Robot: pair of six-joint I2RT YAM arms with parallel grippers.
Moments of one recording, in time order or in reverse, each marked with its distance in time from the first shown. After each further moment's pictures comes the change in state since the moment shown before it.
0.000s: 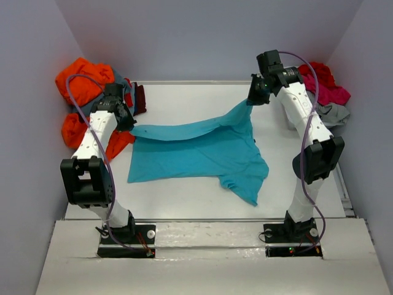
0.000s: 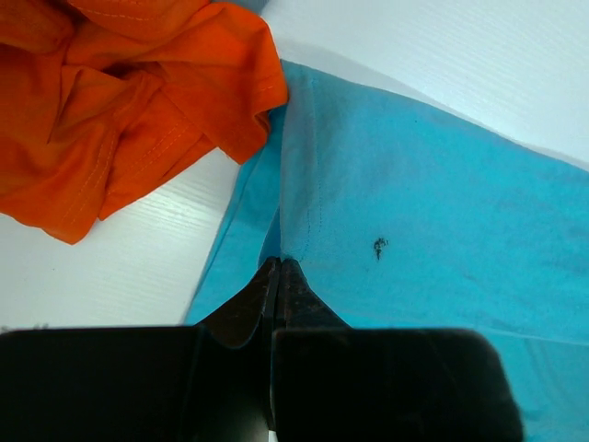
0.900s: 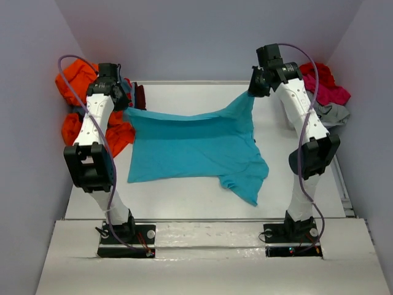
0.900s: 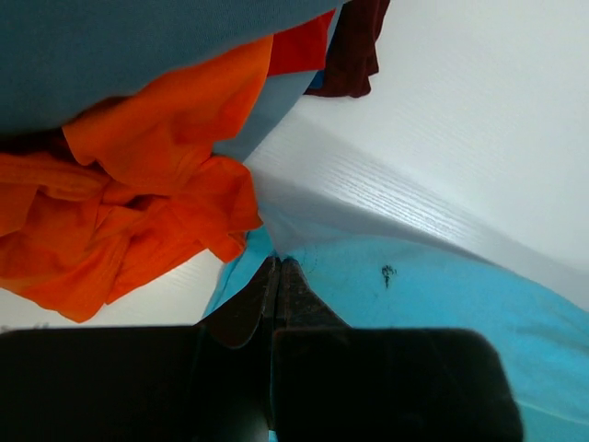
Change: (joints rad) left arm 0.028 0.171 0.322 -0.024 -0.033 -0.023; right arm -0.003 0.055 0.108 -0.001 0.089 -0.010
